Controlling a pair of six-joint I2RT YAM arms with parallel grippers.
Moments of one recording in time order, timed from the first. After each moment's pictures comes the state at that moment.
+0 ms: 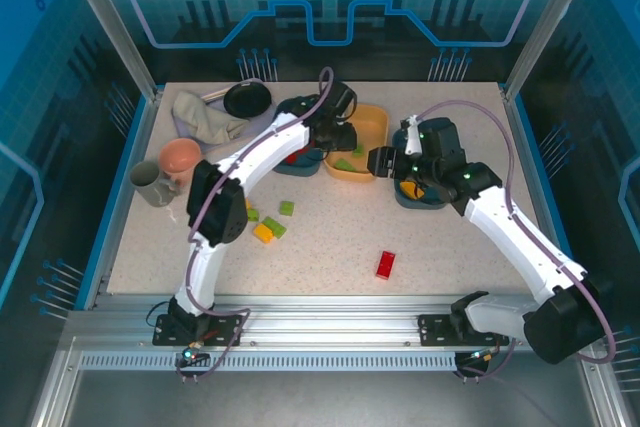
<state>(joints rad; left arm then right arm) -0.59 2.22 2.10 -0.92 0.05 -0.60 0.39 1.20 1.07 -0.54 -0.19 0.47</state>
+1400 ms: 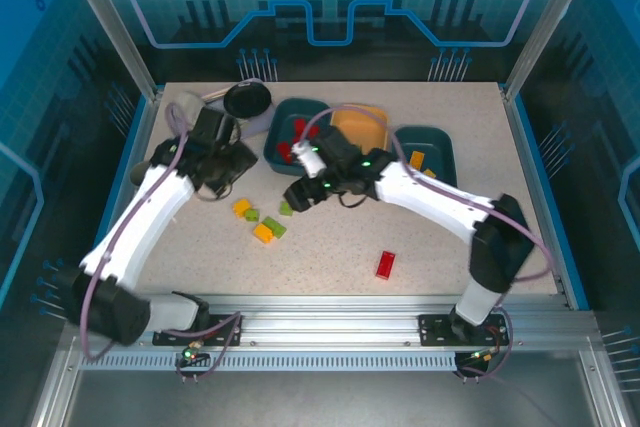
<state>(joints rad) -0.27 1.24 1.24 -1.05 -0.09 -1.06 0.85 1.76 1.48 -0.61 -0.19 0.17</state>
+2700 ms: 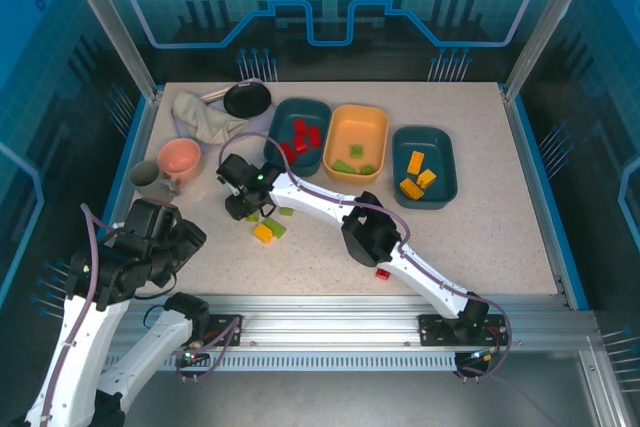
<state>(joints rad) -0.26 0.65 1.10 -1.55 -0.14 -1.13 1.01 2.67 2.48 -0.86 0.01 0.28</state>
